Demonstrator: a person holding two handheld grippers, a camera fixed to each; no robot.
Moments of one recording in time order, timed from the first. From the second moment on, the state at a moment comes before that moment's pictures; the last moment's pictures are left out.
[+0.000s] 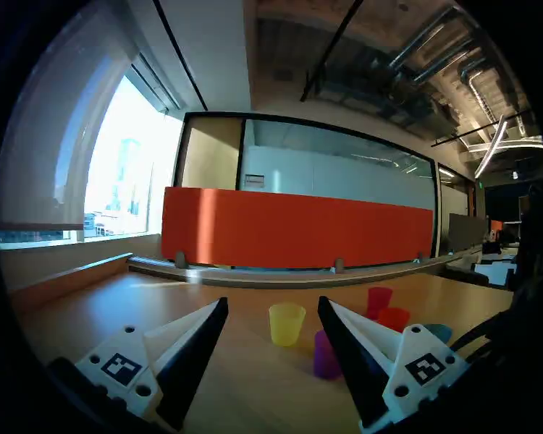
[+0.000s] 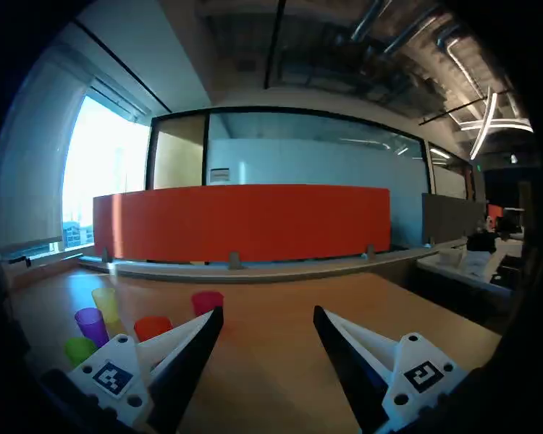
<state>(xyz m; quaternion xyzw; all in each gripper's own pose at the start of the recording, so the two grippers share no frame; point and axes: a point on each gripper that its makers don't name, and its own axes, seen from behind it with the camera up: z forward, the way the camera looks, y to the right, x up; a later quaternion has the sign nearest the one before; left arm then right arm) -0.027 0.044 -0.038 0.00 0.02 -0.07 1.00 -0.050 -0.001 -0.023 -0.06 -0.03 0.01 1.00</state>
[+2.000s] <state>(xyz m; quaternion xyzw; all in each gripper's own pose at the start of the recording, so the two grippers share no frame) -0.089 -0.015 -0.032 0.07 -0.01 -0.03 1.00 -0.066 -0.030 -0.019 -0.05 -0.06 0.00 1.00</state>
